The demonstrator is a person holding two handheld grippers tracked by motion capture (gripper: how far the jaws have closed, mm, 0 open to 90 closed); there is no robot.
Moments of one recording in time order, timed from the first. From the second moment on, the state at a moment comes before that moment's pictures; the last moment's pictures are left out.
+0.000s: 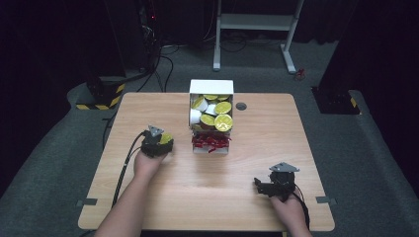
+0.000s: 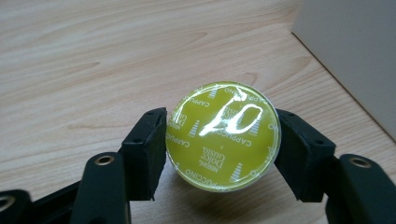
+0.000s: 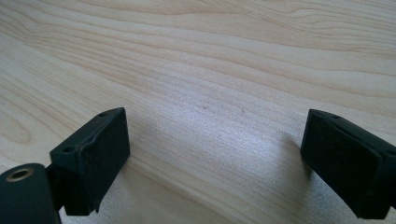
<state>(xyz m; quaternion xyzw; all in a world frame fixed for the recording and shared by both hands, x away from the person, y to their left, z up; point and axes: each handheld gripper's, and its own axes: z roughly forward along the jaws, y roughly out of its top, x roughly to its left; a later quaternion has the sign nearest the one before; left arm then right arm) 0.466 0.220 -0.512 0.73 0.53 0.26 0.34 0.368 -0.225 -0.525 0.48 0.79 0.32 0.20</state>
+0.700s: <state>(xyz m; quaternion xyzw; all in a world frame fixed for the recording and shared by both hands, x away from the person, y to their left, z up) 0.451 0.227 -0.487 0.73 0.52 0.23 0.38 0.368 -0.225 -0.525 0.48 0.79 0.32 0.20</state>
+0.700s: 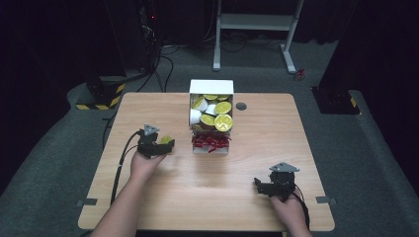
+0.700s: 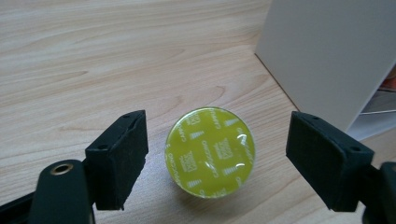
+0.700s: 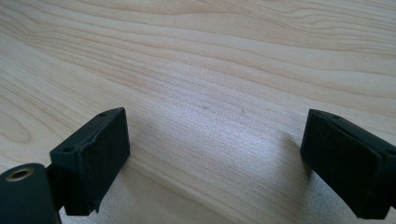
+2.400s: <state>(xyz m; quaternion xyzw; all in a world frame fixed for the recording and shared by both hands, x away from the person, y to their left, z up) 0.312 0.320 -0.531 0.76 0.52 0.23 0.32 0.368 -0.224 -0.525 0.49 0.79 0.32 0.20</state>
